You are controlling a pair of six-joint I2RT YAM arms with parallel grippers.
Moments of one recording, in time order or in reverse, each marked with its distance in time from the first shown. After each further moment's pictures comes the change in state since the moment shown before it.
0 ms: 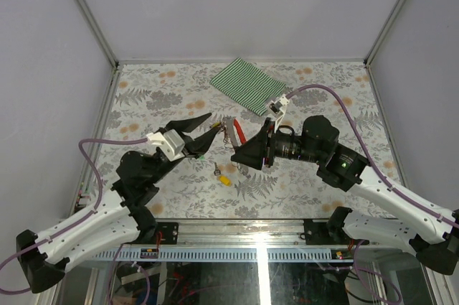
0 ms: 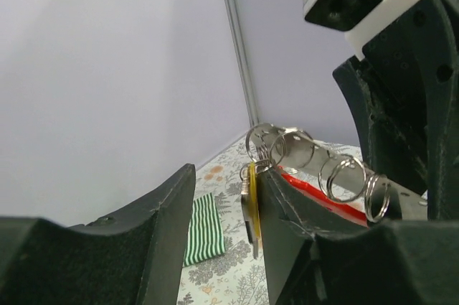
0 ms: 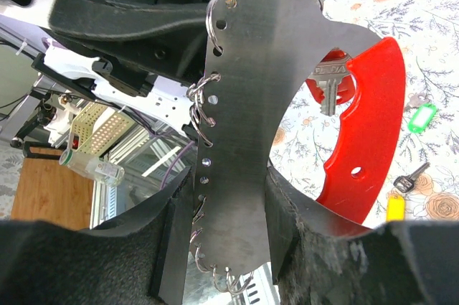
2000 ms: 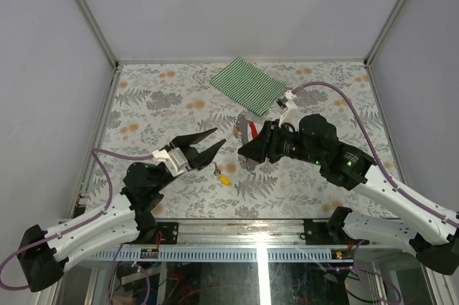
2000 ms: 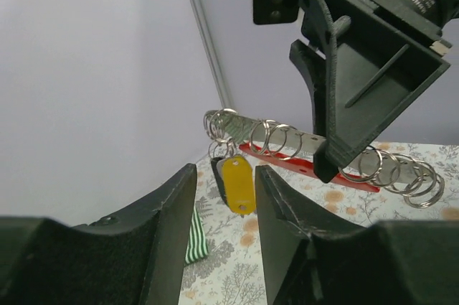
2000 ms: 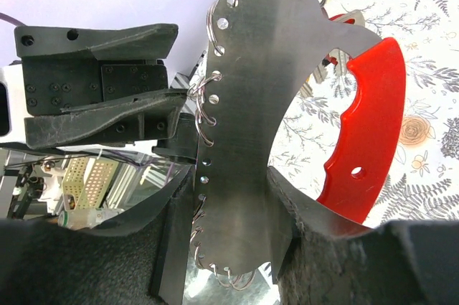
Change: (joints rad) left arm -0.018 -0.010 -0.185 0.211 0.084 0.013; right arm 0.000 -0.001 0.061 -0.256 0.242 0.167
